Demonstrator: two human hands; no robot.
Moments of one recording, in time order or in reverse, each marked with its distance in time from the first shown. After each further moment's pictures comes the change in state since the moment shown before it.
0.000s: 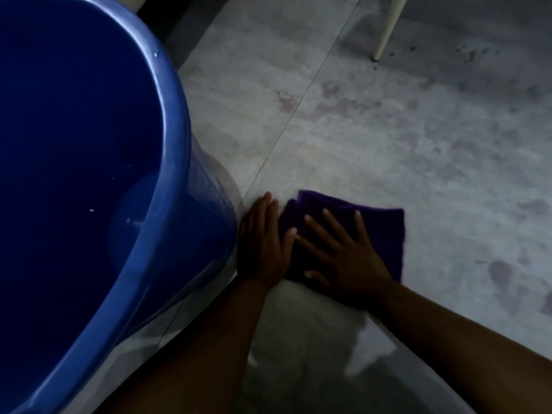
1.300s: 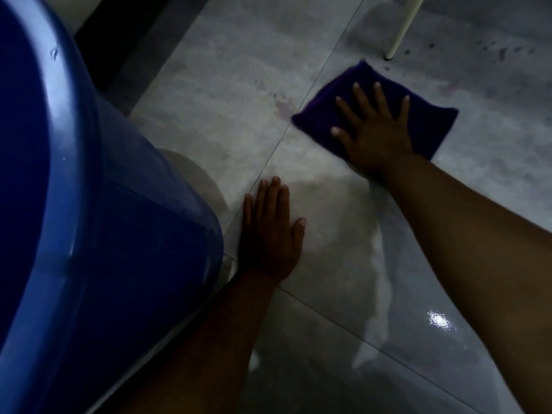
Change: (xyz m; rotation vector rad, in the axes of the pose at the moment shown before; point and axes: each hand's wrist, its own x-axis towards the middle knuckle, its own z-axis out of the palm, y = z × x) left_hand 0.069 0.006 0.028 0.254 -0.007 0.080; right_hand 0.166 0.176 -0.068 0.041 0.078 0.431
